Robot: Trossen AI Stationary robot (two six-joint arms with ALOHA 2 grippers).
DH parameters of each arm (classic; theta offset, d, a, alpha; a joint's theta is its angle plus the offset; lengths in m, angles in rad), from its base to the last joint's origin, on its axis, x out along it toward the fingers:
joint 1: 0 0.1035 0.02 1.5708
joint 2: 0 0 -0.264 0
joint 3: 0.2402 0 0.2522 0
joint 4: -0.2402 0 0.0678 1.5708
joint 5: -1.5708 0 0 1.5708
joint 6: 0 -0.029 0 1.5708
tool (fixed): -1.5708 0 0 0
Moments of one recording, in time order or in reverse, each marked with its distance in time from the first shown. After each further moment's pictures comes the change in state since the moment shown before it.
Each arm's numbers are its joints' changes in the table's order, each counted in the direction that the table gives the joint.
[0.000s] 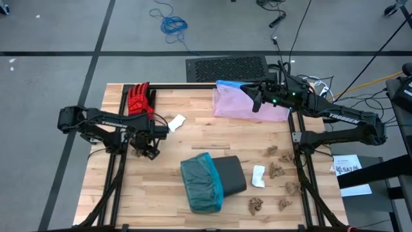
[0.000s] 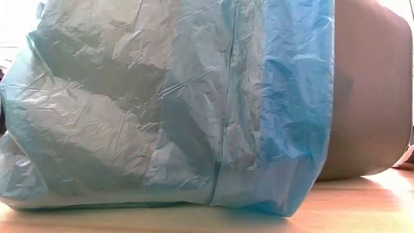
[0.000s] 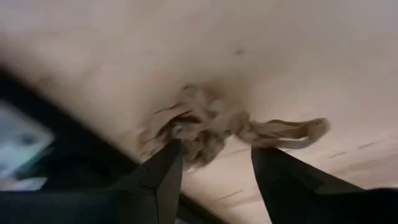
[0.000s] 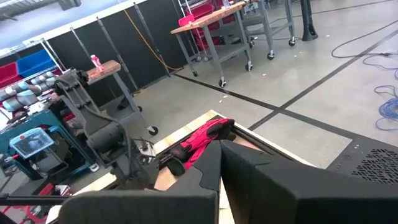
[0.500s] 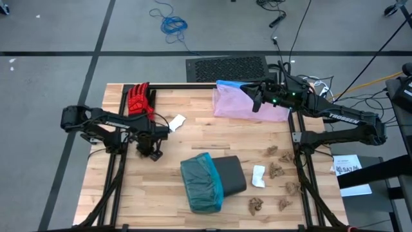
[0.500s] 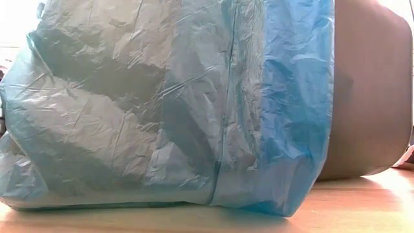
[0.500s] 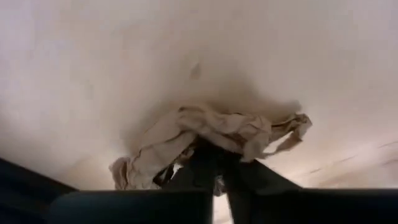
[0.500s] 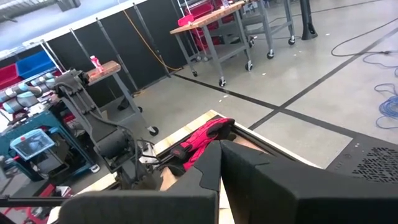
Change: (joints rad) left arm 0.012 -0.059 -0.045 0.173 0.055 -0.016; right arm 0.000 0.000 0.000 0.000 0.000 -0.011
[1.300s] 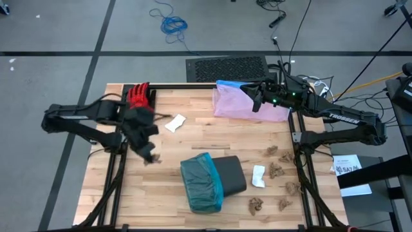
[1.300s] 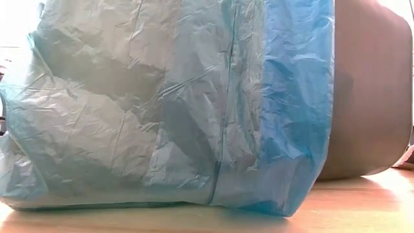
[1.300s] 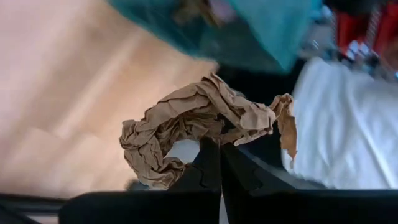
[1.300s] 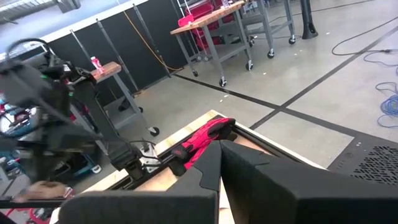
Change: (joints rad) left arm -0.203 0.351 0.622 -0.181 0.365 0.278; right arm 0.000 0.000 0.000 0.000 0.000 -0.006
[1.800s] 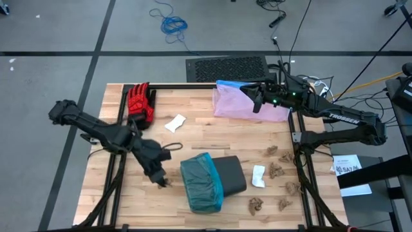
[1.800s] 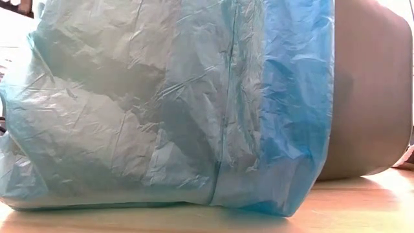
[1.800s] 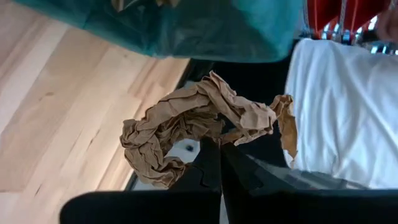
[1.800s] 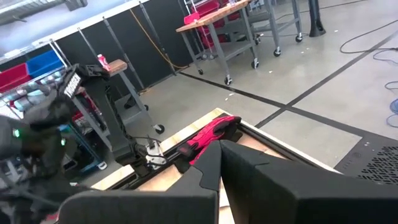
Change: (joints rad) left arm -0.337 -0.079 -0.295 0.638 -0.207 0.246; right arm 0.000 0.002 0.000 0.000 -0.028 0.000
